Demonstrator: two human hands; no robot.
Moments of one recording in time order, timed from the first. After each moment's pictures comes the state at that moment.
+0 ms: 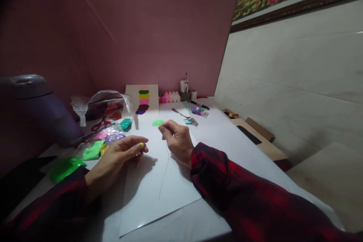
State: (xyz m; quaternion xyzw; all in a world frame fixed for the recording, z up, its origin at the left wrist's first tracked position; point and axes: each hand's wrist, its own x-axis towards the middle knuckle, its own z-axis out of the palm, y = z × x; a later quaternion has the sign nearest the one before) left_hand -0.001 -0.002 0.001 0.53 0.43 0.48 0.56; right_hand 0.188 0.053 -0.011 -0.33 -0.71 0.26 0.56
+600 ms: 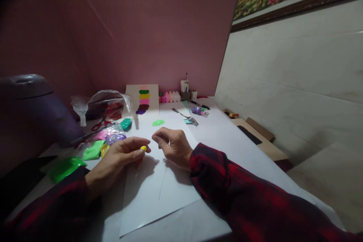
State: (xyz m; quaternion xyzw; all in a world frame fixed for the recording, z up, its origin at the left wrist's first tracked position) left_hand -0.003 0.001 -0.002 0.53 0.41 0.46 0.58; right_hand 0.186 0.044 -0.013 -0.26 -0.79 0.21 0.51
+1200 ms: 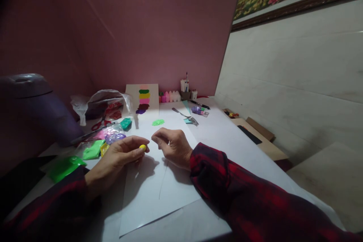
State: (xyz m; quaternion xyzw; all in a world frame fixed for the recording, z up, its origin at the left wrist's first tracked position) left_hand -0.002 -0.001 0.001 0.54 0.41 0.47 0.57; right_hand 0.187 0.044 -0.013 -0.26 -0.80 0.21 0.50
